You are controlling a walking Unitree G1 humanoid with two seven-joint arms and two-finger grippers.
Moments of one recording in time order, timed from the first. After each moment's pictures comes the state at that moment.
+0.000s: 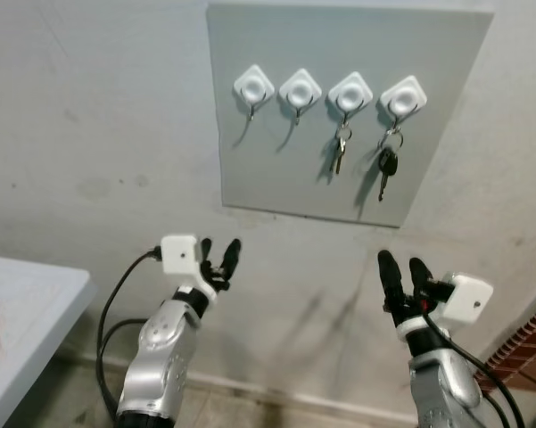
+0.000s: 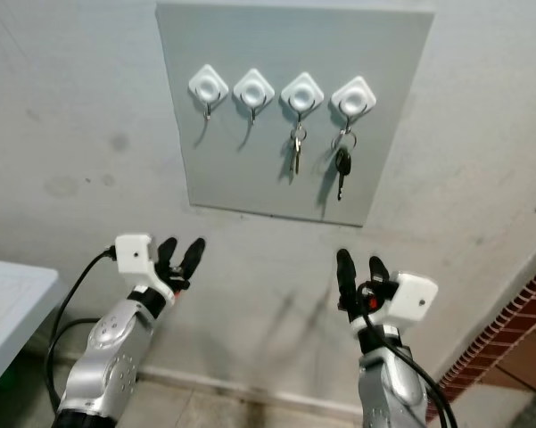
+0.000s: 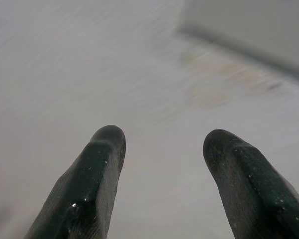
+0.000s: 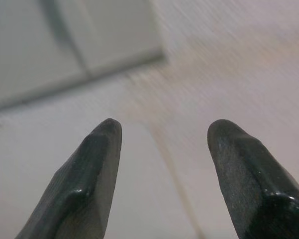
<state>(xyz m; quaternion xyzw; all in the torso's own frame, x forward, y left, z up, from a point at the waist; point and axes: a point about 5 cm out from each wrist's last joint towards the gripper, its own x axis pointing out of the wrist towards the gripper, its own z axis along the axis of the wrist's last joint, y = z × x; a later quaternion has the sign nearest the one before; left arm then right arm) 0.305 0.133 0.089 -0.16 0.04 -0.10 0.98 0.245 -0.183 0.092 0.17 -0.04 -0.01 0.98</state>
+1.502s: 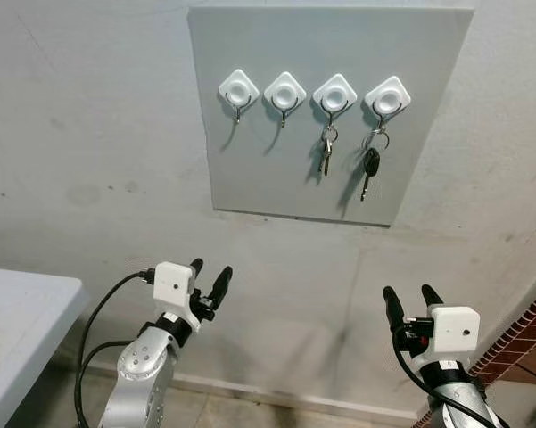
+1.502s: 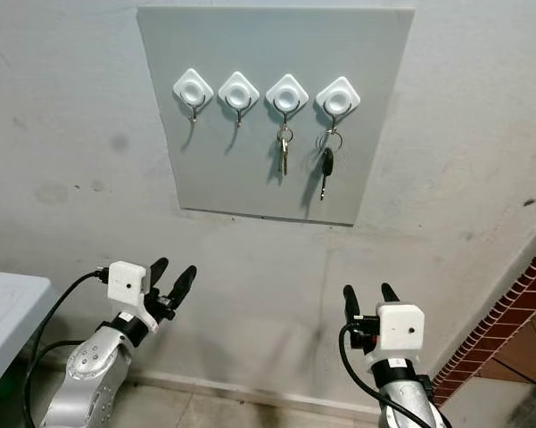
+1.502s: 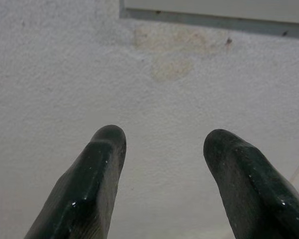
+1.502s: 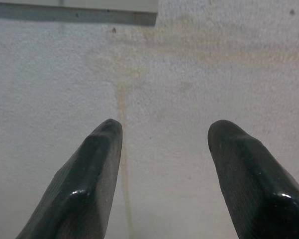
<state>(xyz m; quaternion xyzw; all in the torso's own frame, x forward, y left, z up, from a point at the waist) 0.286 0.141 0.079 -0.04 0.01 -0.17 0.98 0.231 -0.196 0.081 -0.02 -0.03 0.00 1.00</state>
